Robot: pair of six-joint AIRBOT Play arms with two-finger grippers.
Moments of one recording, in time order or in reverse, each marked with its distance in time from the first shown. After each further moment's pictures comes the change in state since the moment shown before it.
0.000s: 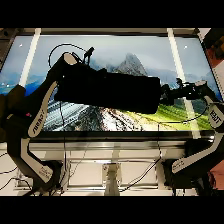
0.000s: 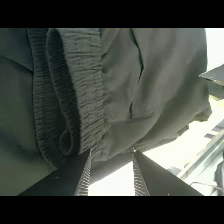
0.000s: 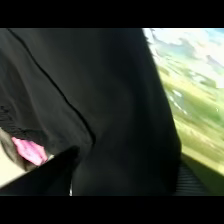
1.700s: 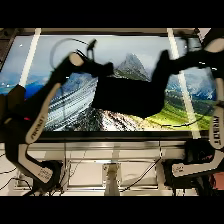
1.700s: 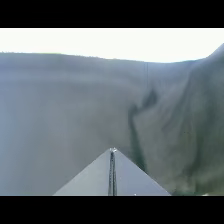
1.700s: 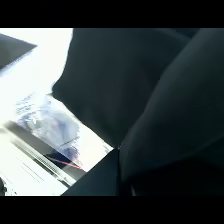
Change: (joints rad) left arm -0.034 0.087 0.000 0.055 0.226 -0.072; right arm 0.356 0.250 0.427 -0.159 0.116 -0.051
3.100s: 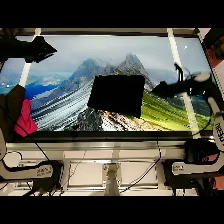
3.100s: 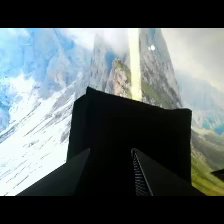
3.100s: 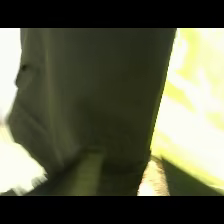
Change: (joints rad) left arm 0.496 0.285 0.002 0.036 -0.327 0.038; right arm -0.257 0.066 -0.645 0.241 -0.188 -0.233
